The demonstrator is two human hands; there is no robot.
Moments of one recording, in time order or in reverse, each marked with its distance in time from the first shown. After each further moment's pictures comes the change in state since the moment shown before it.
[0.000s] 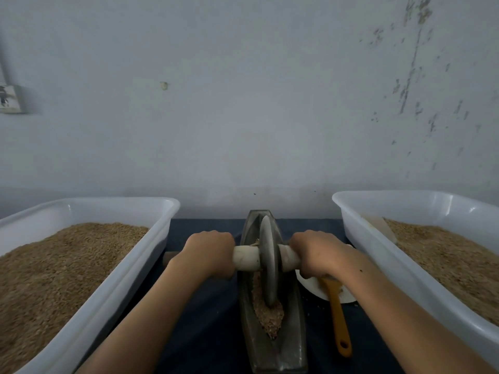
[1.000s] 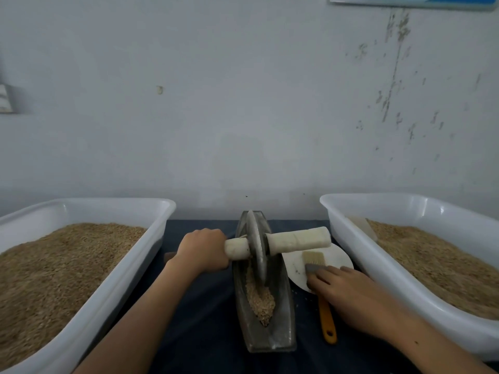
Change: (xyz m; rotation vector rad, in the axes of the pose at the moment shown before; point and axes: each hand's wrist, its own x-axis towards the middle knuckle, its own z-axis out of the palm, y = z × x) left_hand 0.005 -0.012 0.014 -0.134 0.124 0.036; right_hand -0.074 0.050 0.073 -0.196 0.356 -0.324
